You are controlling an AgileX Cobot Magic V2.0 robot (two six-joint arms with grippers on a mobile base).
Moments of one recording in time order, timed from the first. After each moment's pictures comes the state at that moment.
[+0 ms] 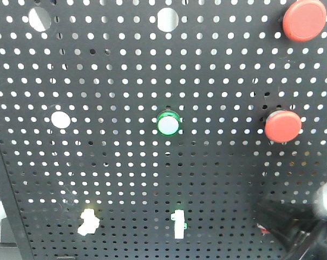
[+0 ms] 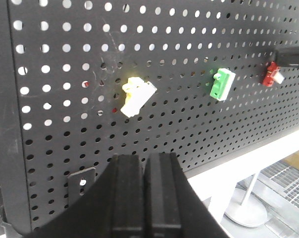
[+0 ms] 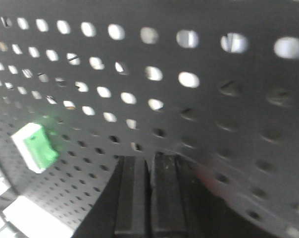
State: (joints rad) left arm -0.46 0.44 -0.34 -1.04 0.18 0.89; right arm 0.23 0.97 -0.59 1.47 0.38 -1.50
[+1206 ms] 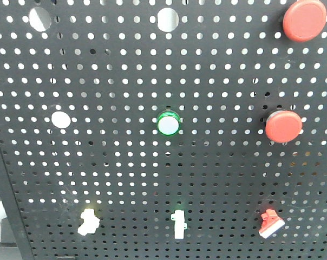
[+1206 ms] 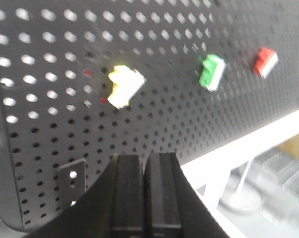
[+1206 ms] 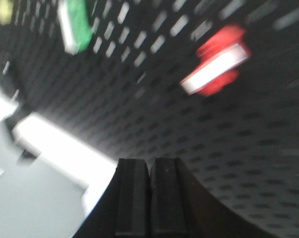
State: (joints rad) left arm -0.46 0.44 -0.34 -1.01 0.23 0.89; right arm 0.24 0.51 -0.30 1.18 0.32 -1.28
